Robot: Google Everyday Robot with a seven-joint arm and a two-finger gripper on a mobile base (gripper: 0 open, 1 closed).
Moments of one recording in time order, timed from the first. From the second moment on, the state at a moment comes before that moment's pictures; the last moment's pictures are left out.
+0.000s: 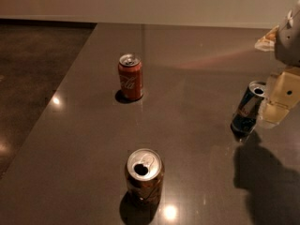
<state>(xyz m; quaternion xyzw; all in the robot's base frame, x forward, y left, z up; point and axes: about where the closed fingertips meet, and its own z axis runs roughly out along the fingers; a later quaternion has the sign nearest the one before) 0.438 -0.217 0.976 -0.60 0.78 -0.03 0.16</state>
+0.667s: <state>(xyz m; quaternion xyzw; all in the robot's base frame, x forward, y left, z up) 0.431 -0.207 0.976 -0.62 0.77 -0.03 0.16</state>
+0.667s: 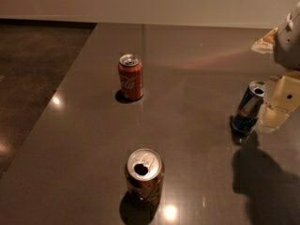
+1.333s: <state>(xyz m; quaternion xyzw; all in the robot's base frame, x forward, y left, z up) 0.361 -0.138 0.956 -0.67 0.72 0.06 0.19</state>
